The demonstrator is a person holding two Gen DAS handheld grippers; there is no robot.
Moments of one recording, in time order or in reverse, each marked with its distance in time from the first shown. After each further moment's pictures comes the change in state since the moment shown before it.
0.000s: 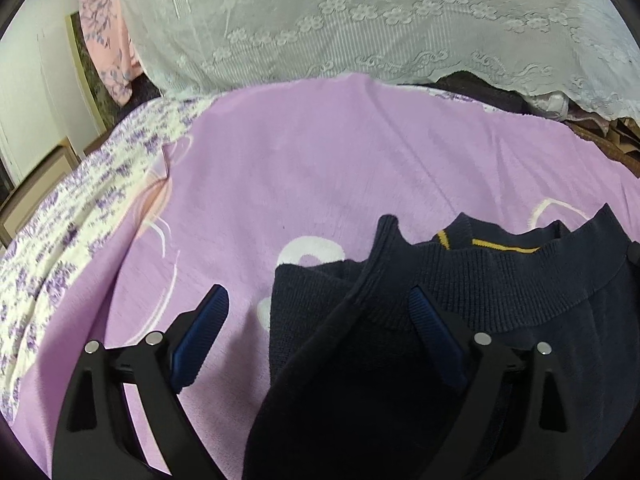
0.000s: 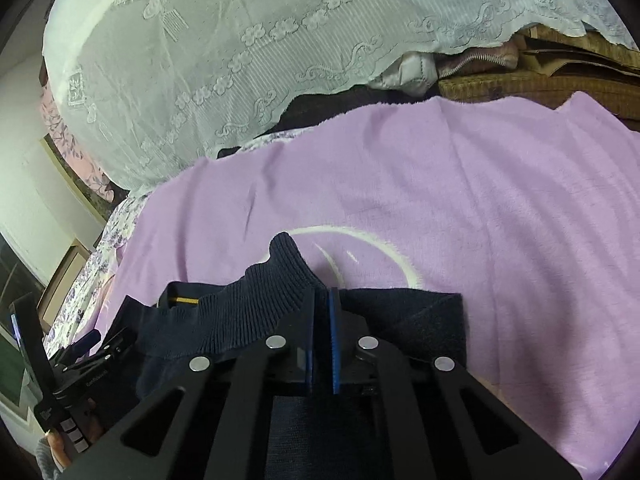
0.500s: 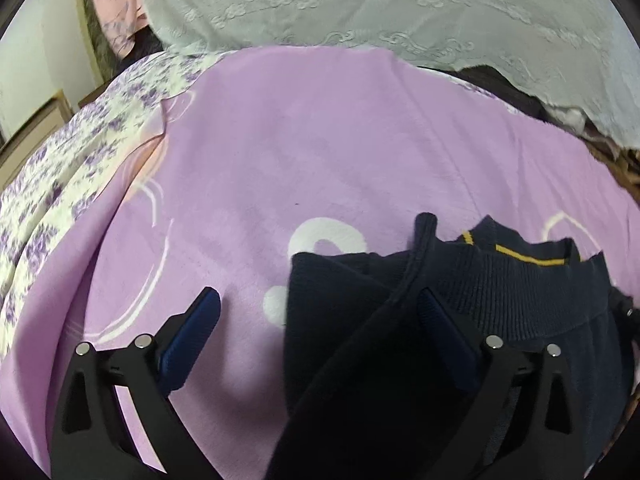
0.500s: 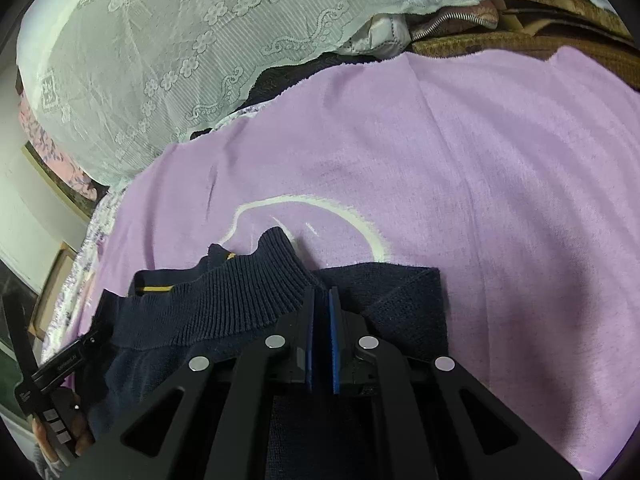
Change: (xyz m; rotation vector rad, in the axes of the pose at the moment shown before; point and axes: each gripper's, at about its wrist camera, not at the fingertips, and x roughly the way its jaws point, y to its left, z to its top) left arm 0.020 0.024 0.005 -0.126 0.133 -0.055; right arm 0.023 -0.025 -0.010 0.079 0.083 -0.021
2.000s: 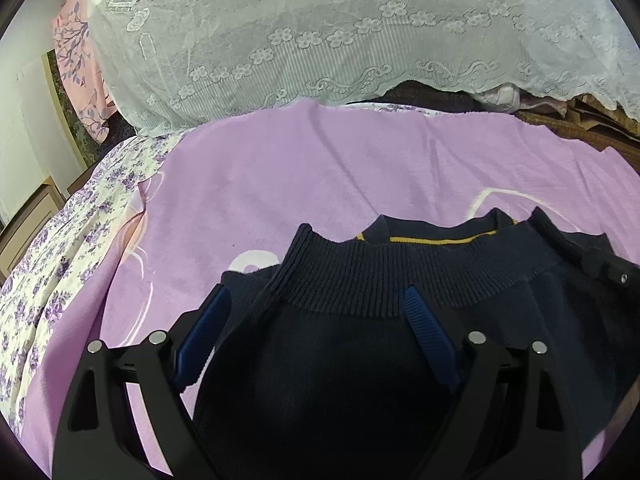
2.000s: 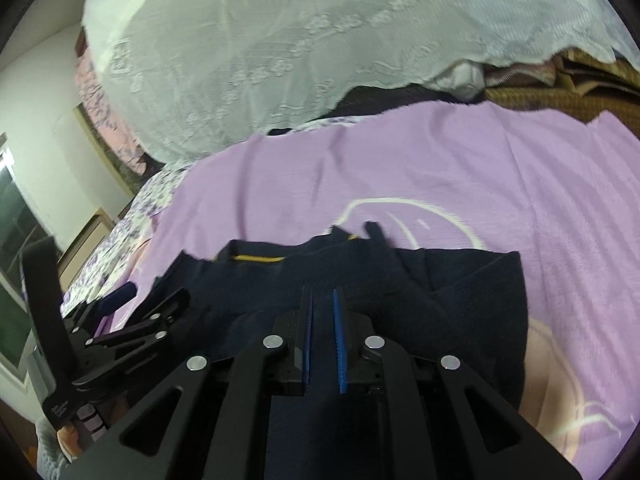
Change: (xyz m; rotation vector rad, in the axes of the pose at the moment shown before) left arm -0.049 -0.061 -0.029 0.229 -0.196 -0.014; right arm -0.047 0.073 -0.035 -0.204 -0.071 0.106
